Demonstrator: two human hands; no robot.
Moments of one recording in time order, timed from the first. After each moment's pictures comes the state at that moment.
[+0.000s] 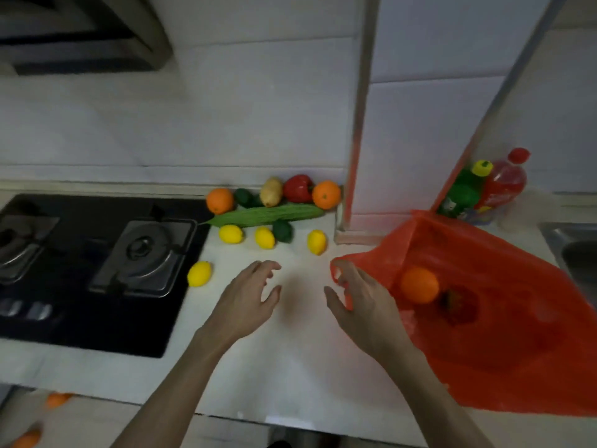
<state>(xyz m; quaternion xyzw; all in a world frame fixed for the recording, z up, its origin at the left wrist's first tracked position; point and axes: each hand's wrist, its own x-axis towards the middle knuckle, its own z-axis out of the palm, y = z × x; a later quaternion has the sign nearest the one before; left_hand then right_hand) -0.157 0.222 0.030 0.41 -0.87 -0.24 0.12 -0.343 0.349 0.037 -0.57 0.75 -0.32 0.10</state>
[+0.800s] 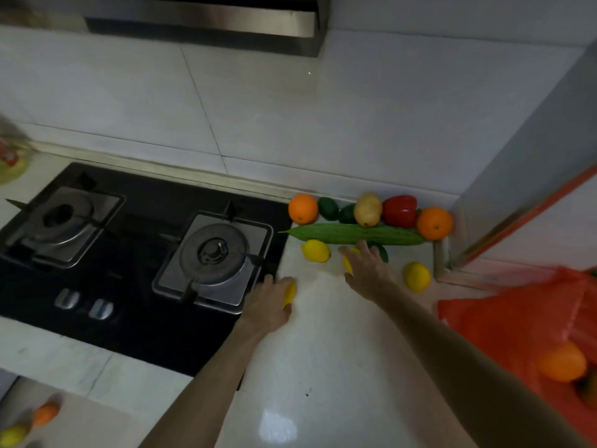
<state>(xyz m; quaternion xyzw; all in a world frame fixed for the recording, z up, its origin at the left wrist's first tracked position) -0.032 0.055 -0.066 0.51 -0.83 -0.23 -0.09 -0.265 0.081 -0.071 -0.63 0.77 0.00 0.15</state>
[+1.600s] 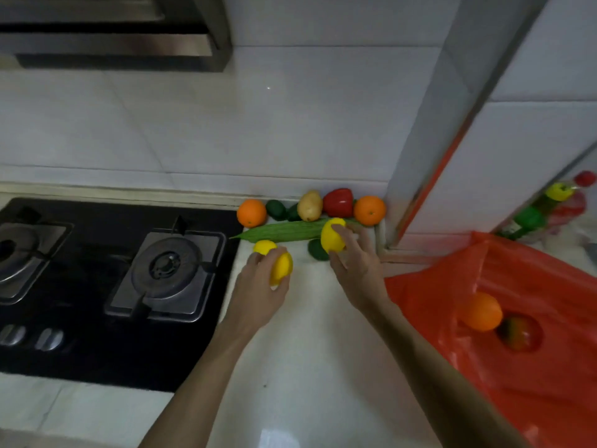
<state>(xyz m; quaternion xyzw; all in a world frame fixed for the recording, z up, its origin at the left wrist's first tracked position) -0.103 0.108 0.010 0.44 -0.84 -0.24 0.19 -0.296 0.176 -0.008 -0.55 0.73 -0.40 0.03</state>
